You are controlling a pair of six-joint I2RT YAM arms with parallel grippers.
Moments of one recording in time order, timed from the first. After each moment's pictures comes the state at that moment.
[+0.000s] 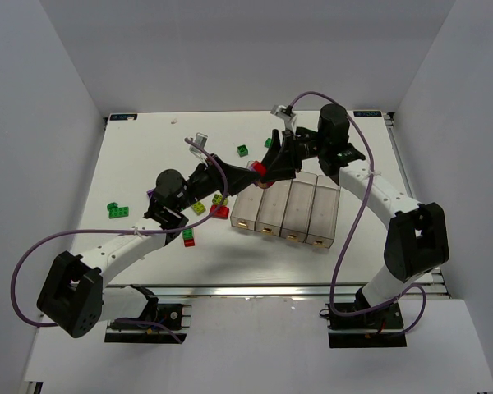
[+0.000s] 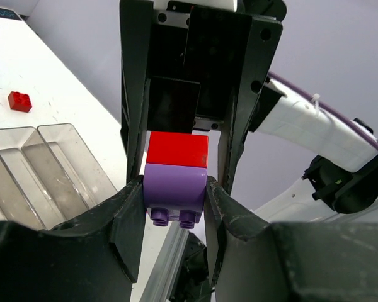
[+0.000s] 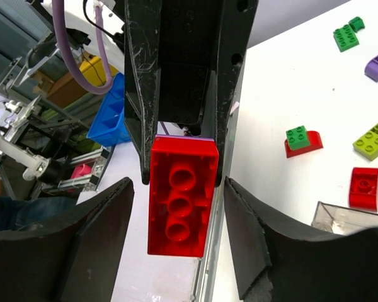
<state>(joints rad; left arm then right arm) -0.58 1.24 0.72 0.77 0.49 -0.92 0.42 1.62 1.29 0.30 -1.47 0.59</state>
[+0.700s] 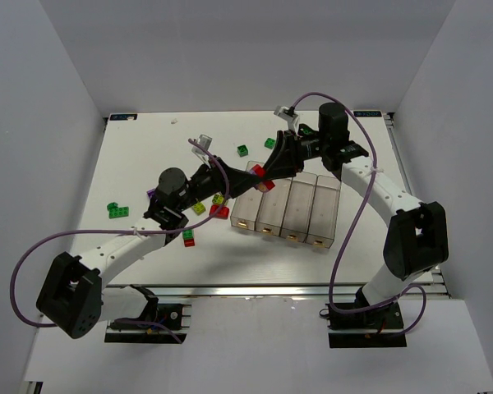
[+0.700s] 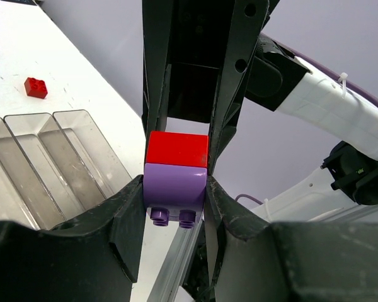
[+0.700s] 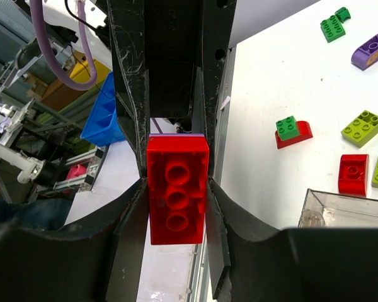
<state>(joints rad) -0.58 1.24 0.73 0.68 0.49 -0.85 0.40 1.63 1.34 0.05 -1.47 0.39</state>
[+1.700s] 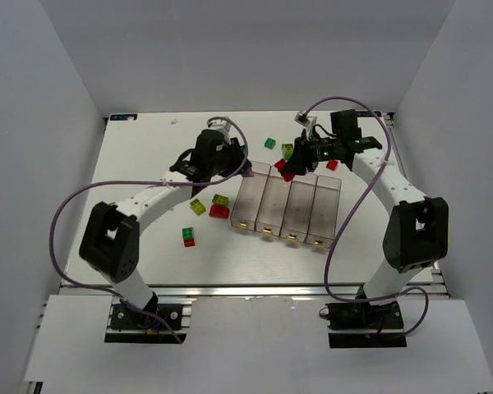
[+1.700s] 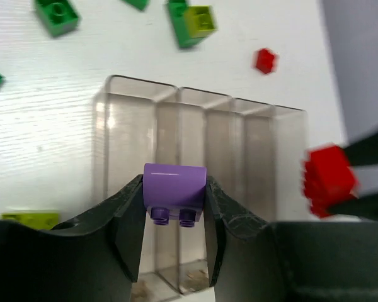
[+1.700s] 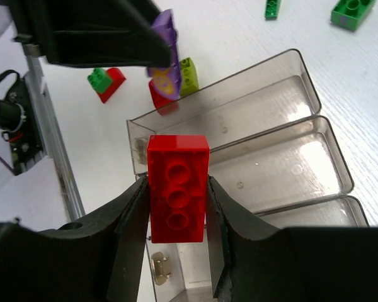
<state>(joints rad) -0.54 1.61 1.18 -0.03 0.10 -0.60 0.26 1.68 1.40 -0.48 -0.94 -0.18</state>
